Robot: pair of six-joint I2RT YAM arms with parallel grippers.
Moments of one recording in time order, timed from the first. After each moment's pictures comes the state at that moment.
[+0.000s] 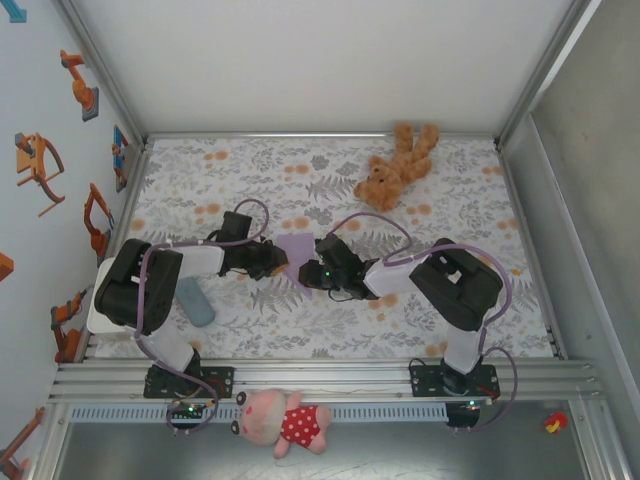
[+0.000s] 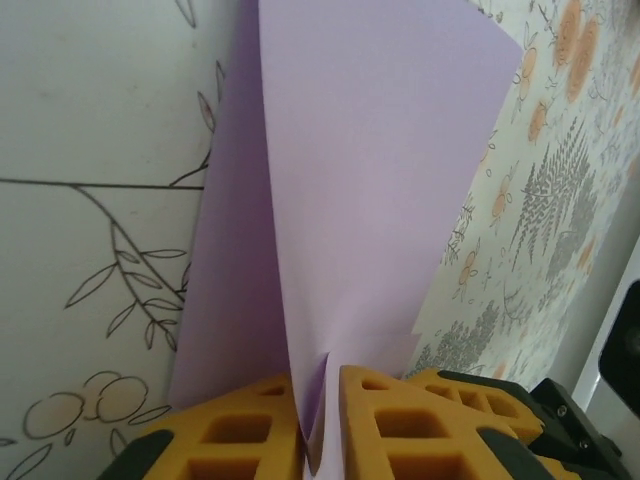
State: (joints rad) left arm -0.42 1.69 0.71 -0.04 0.61 -0.82; right arm 0.88 1.84 0.81 0.27 -0.19 0.92
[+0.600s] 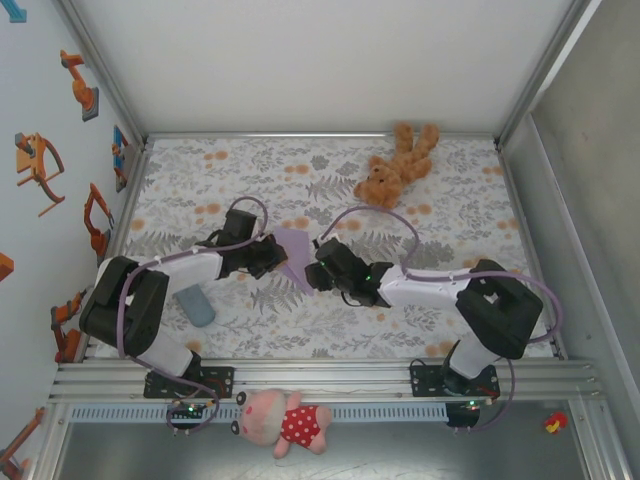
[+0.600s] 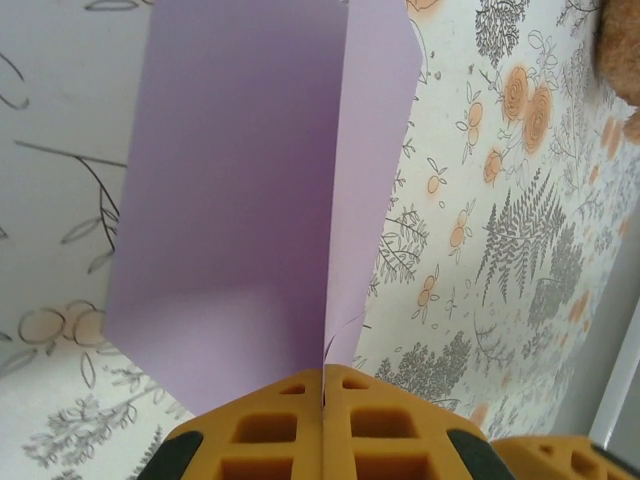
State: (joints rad) left arm -0.50 1.54 0.70 -0.08 0.40 -0.98; right arm 1.00 1.59 0.81 -0.01 0.17 0.49
